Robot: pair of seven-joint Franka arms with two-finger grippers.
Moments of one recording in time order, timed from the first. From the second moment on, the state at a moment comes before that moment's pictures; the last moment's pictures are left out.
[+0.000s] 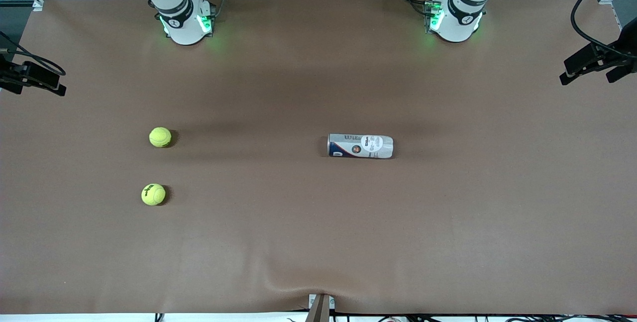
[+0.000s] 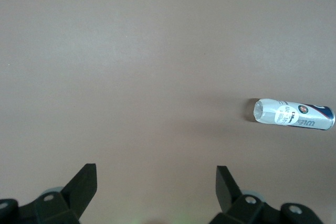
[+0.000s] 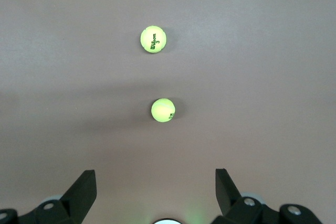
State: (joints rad) left arm 0.00 -0.04 -0.01 -1.52 -0.03 1.49 -0.08; right arm 0.01 0.02 -0.10 -1.50 0.01 1.43 -0.02
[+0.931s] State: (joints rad) left arm 0.00 0.10 -0.01 -1.54 -0.08 1.45 0.24; right arm 0.01 0.02 -0.10 -1.50 0.01 1.43 -0.02
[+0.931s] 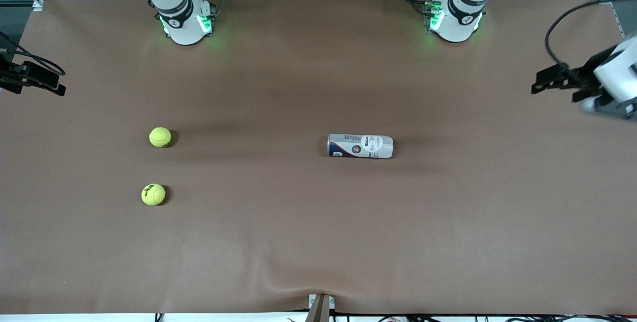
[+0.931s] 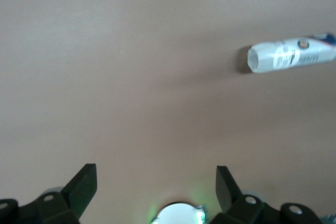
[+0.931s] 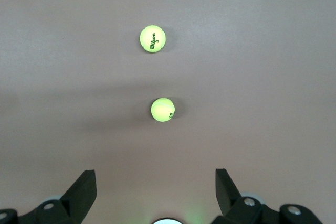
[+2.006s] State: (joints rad) left arm -0.19 0.43 -0.19 -1.54 0.00 1.86 1.08; right arm 0.01 0.07 -0.10 -1.50 0.04 1.44 -0.02
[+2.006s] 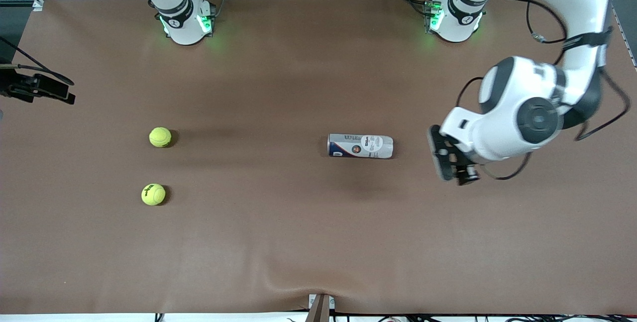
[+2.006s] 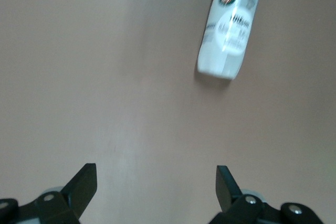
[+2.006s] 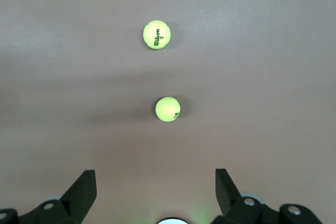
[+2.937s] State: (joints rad) left arm -0.40 0.54 -0.21 -1.70 0.02 2.20 1.08; right arm 0.05 0.21 -0.10 -1.50 0.04 1.45 -0.01
